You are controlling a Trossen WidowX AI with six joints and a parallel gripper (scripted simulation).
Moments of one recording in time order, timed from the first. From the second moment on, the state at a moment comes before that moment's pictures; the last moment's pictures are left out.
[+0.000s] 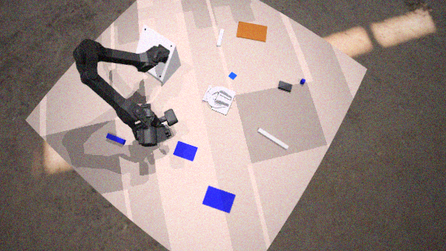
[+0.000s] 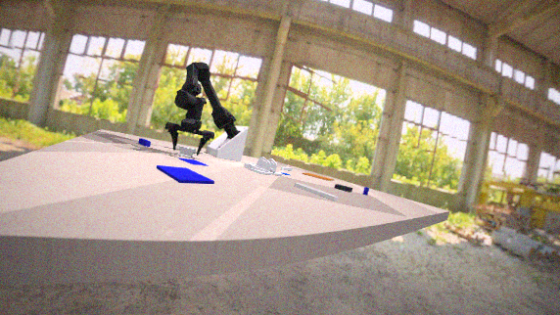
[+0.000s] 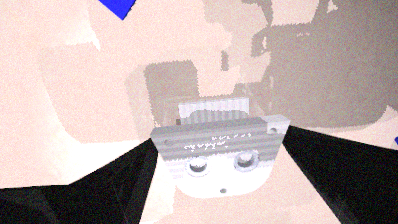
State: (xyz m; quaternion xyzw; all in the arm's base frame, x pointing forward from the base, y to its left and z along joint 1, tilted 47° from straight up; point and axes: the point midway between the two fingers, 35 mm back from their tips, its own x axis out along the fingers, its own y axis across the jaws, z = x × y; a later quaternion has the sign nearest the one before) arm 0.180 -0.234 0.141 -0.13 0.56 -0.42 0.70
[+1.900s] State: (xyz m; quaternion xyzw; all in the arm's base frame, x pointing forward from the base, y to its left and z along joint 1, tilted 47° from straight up) arm 0.180 -0.183 0.182 -0.13 0.57 -0.41 0.70
